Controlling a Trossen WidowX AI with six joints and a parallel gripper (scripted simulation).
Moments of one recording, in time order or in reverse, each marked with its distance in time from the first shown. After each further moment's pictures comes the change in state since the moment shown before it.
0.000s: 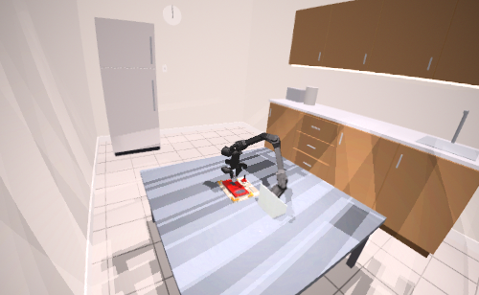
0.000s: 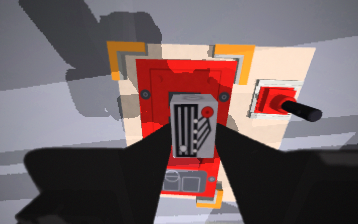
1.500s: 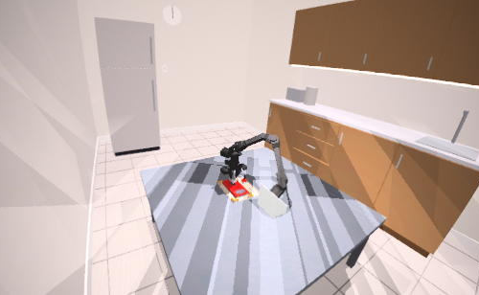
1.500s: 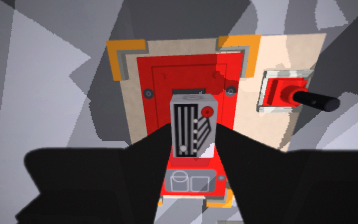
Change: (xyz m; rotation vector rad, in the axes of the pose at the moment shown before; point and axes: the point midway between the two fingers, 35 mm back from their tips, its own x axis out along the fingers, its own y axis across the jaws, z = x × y) arm 0.004 0.007 -0.004 0.058 0.005 -0.003
